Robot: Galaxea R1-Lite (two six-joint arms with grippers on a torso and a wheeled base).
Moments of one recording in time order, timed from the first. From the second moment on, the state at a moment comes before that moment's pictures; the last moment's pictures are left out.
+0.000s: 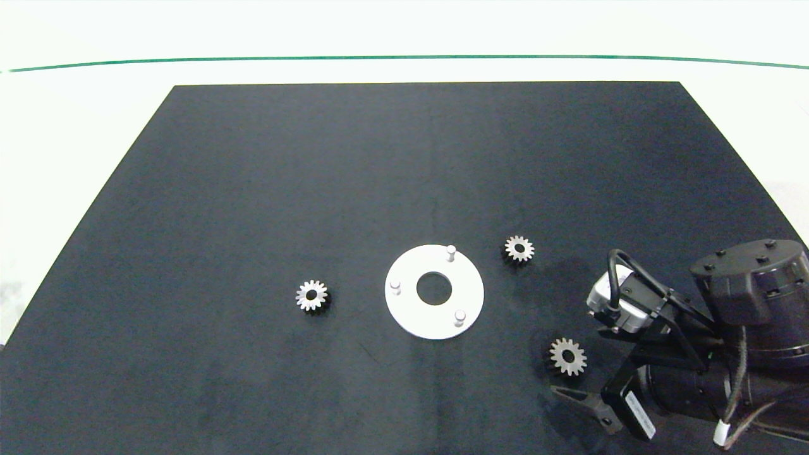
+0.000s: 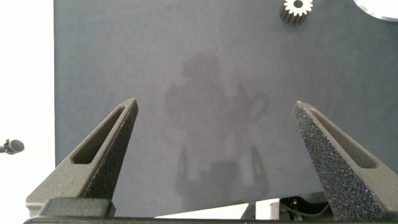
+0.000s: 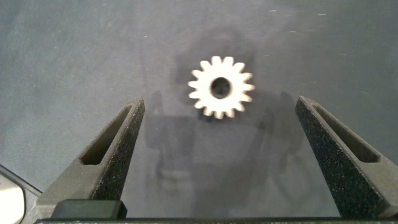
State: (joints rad) left arm -0.03 0.34 -0.50 0.36 -0.04 0.18; right arm 0.60 1.43 -0.70 0.02 -0.11 -0.19
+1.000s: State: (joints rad) left arm -0.03 0.33 -0.50 0.36 -0.04 0.18; right arm 0.60 1.53 -0.75 0.01 -0.11 -0.19
